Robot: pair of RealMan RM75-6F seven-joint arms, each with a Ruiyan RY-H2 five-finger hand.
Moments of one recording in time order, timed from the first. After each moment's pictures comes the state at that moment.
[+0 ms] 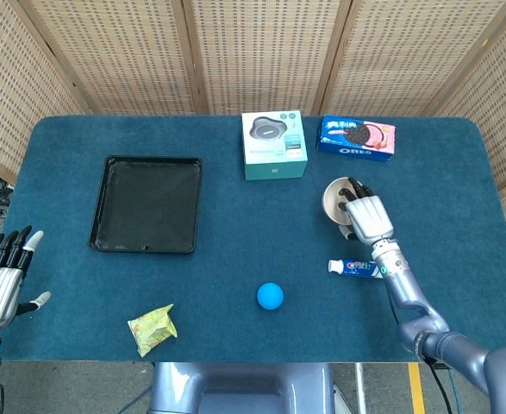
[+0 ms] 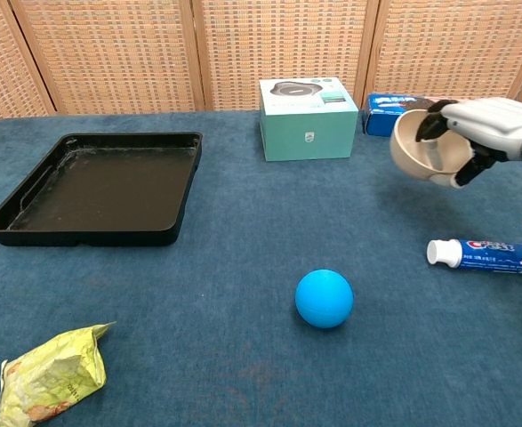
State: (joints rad) left arm -0.14 -1.19 -0.05 -1.56 1.49 1.45 0.18; right arm 0.70 -1.64 0.19 -0.95 -1.37 1.01 -0.03
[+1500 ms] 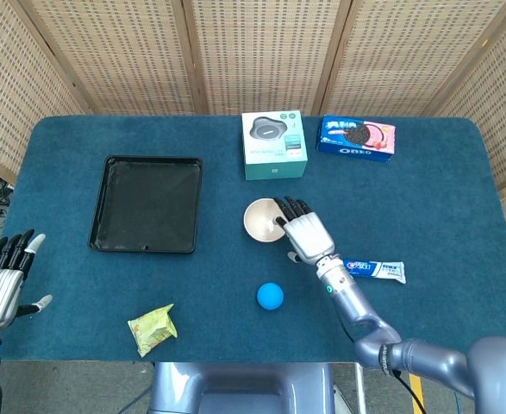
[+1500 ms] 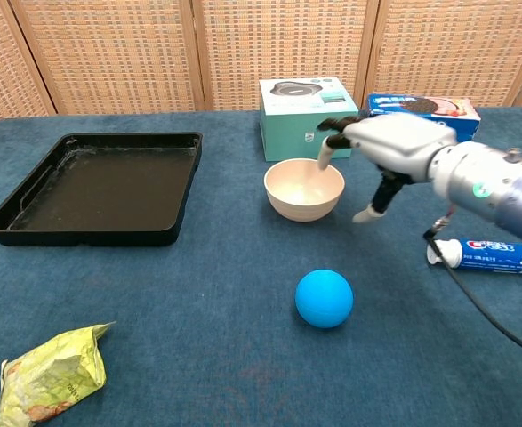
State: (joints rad) left arm -0.14 -1.20 -0.03 -1.52 1.48 1.43 0.11; right arm 0.76 -1.68 0.21 -1.28 -1.27 1.02 -0.38
